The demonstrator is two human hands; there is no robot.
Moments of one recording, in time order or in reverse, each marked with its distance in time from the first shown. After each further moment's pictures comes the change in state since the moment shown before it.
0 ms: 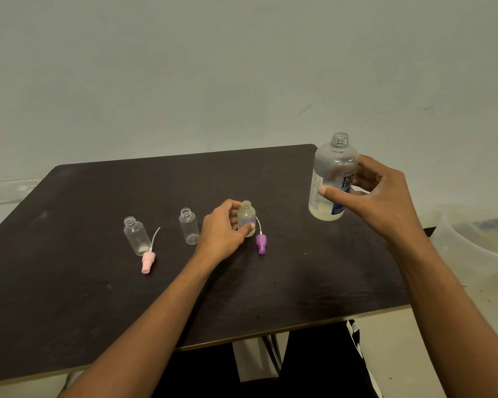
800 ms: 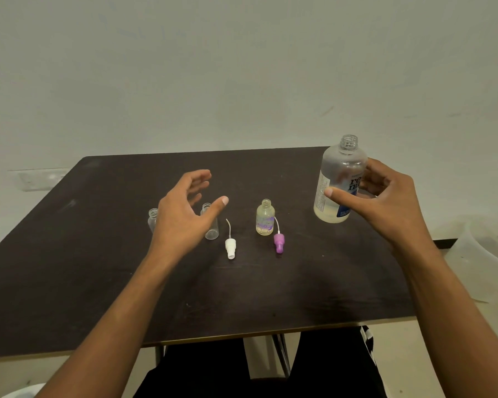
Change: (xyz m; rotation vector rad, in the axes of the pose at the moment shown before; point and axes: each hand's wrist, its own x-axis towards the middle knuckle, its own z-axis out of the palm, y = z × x) left_hand -0.043 0.014 -0.103 -0.057 0.268 0.185; right_hand -0.001 -0.008 0.023 0.091 -0.042 -0.028
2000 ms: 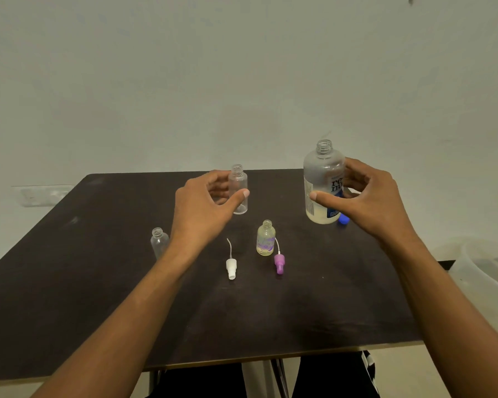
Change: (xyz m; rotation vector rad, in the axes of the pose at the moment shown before) left_hand 0.030 0.051 0.010 -0.024 0.070 0.031; right_hand 0.034 -0.028 0.010 -0.143 -0.057 -0.128
